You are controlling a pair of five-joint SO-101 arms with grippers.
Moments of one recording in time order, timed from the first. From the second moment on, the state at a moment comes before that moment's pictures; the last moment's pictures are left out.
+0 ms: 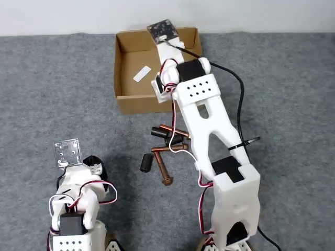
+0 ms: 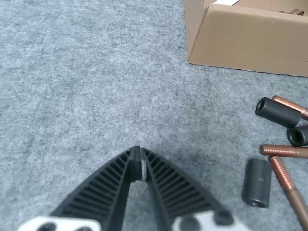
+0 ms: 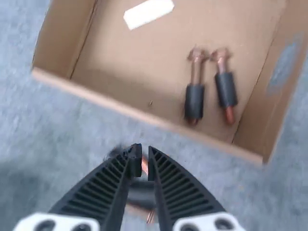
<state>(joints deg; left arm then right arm) -7.3 -103.7 96.7 61.0 16.4 -25.0 25.7 -38.2 84.8 2.7</state>
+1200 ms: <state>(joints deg) -7.5 -103.7 96.7 61.0 16.4 -32.3 44.5 -40.5 93.2 32.3</state>
